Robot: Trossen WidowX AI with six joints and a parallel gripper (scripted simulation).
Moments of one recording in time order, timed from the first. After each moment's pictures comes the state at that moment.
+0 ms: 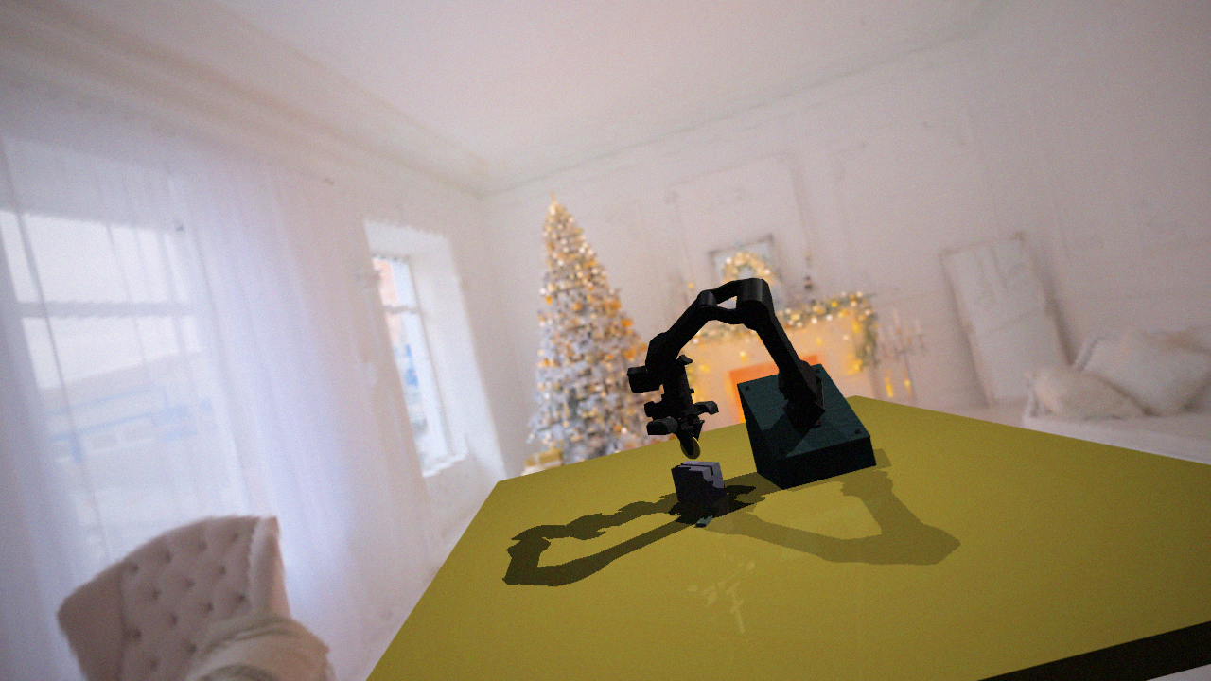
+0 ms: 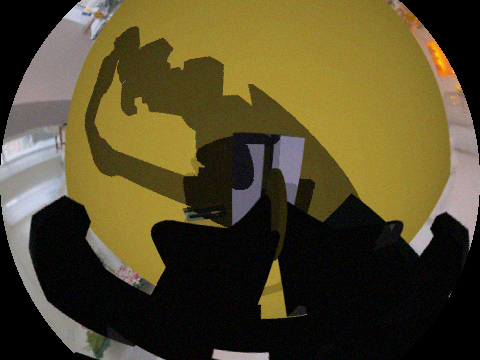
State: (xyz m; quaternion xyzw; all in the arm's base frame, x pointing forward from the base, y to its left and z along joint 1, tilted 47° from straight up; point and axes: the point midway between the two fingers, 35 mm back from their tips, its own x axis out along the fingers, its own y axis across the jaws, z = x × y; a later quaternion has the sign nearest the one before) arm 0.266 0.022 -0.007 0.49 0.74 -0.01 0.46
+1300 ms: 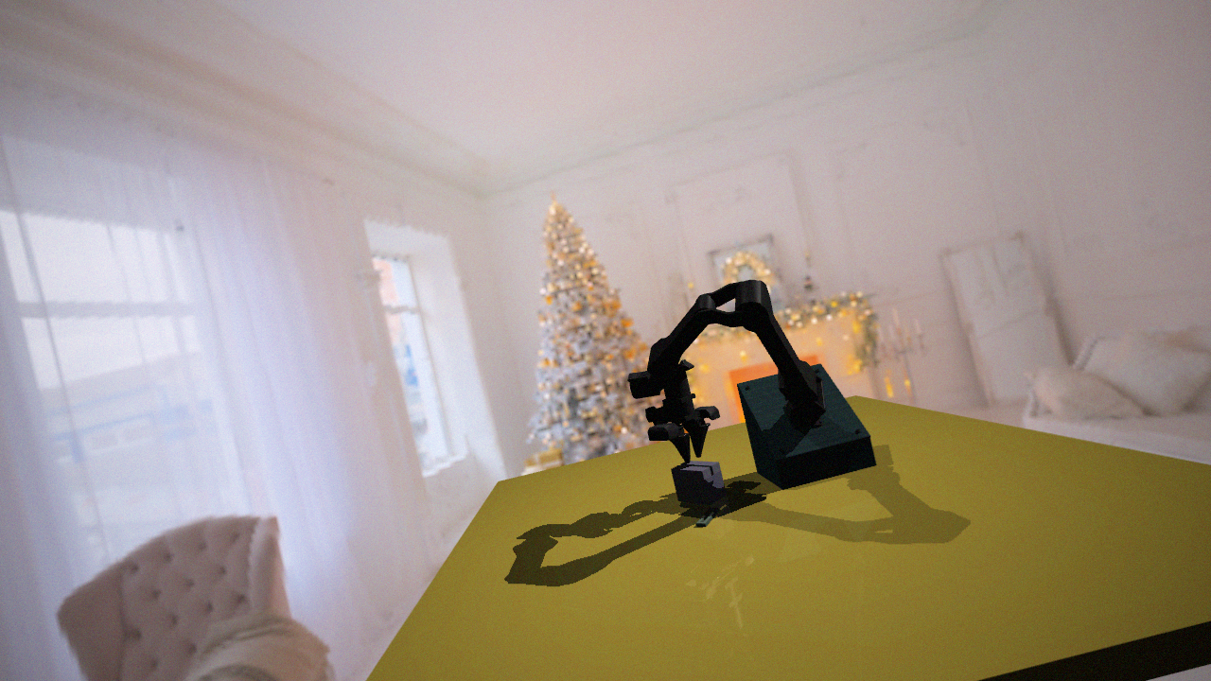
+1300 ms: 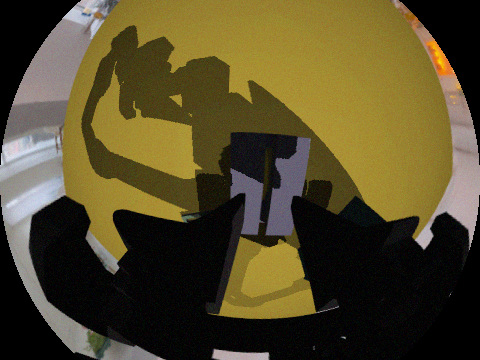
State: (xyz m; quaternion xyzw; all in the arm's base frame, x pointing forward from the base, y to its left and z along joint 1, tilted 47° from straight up) arm 0.264 0.031 -0.015 0.49 0.74 -0.01 0.46
